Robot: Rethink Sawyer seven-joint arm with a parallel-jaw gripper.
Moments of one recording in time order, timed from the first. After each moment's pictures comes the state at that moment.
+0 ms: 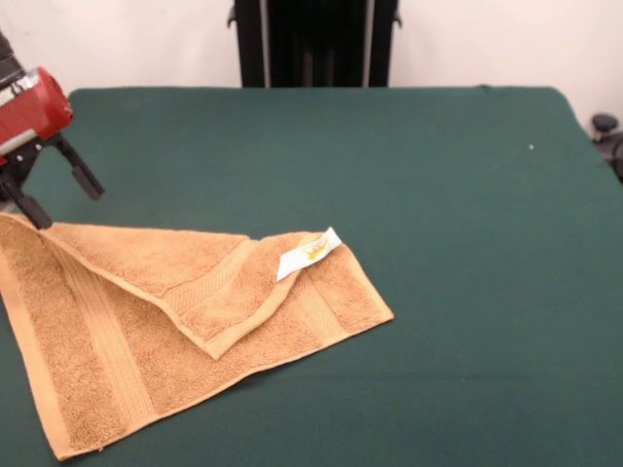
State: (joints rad) arm -1.27 -0.23 1.05 1.40 -0.64 0.99 1.10
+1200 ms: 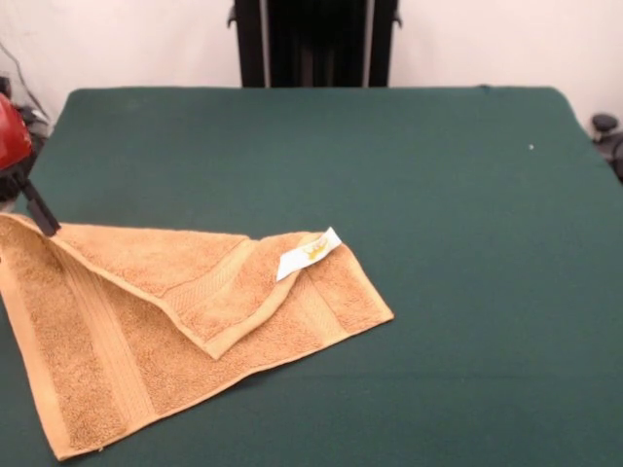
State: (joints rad) arm -1.22 -0.21 1.05 1.25 -0.65 0.99 0.97
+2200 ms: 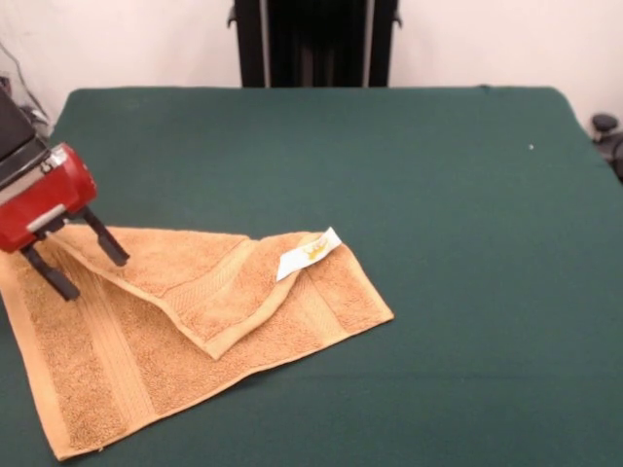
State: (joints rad) arm -1.18 -0.09 1.03 1.21 -0.65 1.04 0.90
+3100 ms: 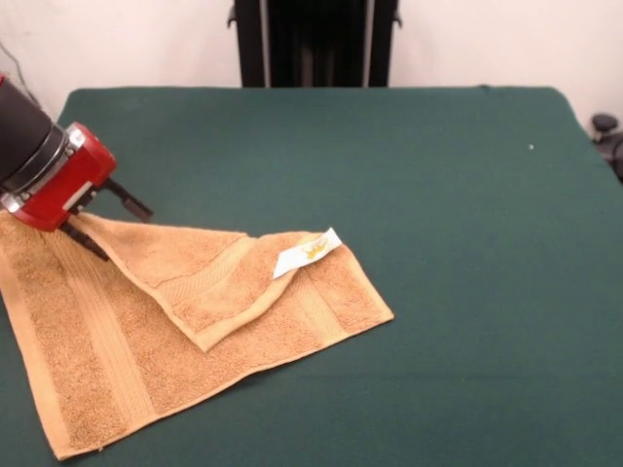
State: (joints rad) arm -1.15 -0.08 0.98 1.15 -0.65 1.32 0.84
